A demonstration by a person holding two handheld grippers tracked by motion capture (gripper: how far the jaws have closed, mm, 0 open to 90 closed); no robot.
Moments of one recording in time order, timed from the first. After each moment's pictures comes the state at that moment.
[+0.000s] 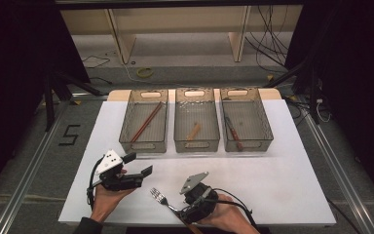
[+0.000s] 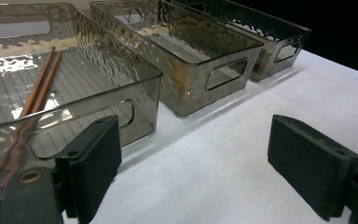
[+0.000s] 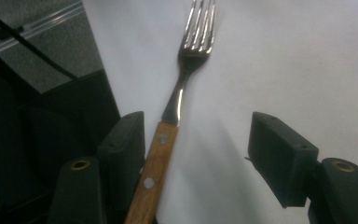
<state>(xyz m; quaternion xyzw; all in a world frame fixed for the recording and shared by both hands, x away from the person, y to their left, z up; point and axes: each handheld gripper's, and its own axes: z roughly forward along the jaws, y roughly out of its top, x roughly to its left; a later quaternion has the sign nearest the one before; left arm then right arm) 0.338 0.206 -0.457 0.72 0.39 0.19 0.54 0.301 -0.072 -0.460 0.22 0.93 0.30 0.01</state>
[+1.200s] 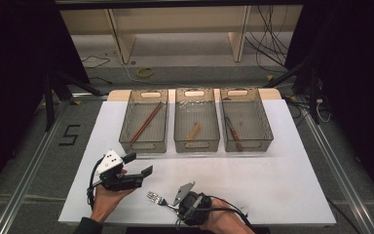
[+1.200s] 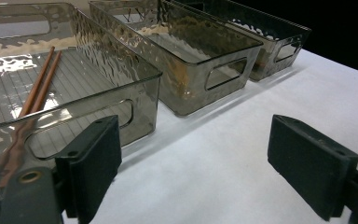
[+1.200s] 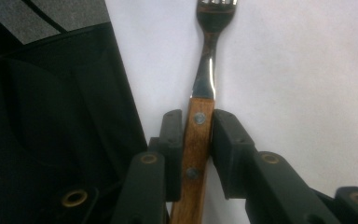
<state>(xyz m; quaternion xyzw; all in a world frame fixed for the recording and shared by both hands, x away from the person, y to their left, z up) 0.337 0.205 -0.457 0.72 0.38 0.19 0.54 0.289 -0.056 -0.472 0.17 0.96 0.23 0.03</state>
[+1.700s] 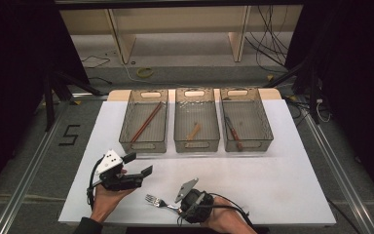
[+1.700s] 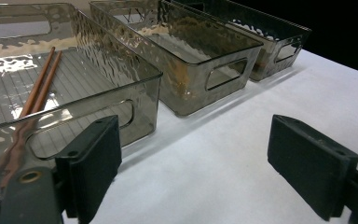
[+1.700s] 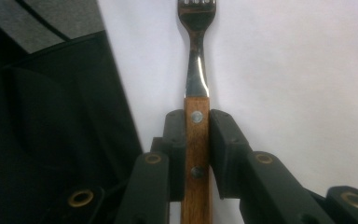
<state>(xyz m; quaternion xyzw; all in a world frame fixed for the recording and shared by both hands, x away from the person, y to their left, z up) 0.337 0.206 -0.457 0.72 0.39 0.19 0.54 0.295 -0.062 -0.472 0.19 0.95 0.24 0.01</state>
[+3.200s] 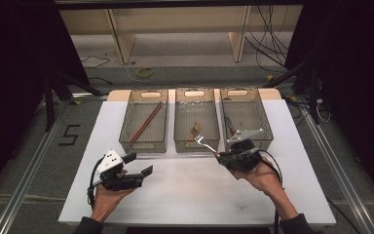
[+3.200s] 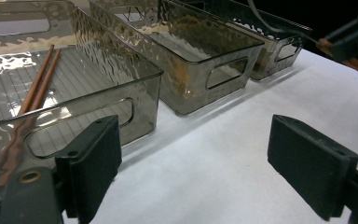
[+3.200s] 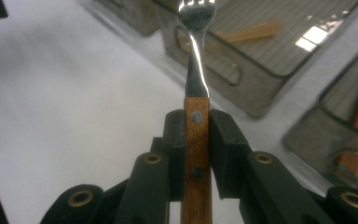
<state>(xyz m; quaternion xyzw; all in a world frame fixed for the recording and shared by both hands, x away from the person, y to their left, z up) 0.339 0.205 -0.458 0.72 0.39 0.18 0.54 0.379 -0.179 -0.398 0.35 0.86 0.36 0.11</state>
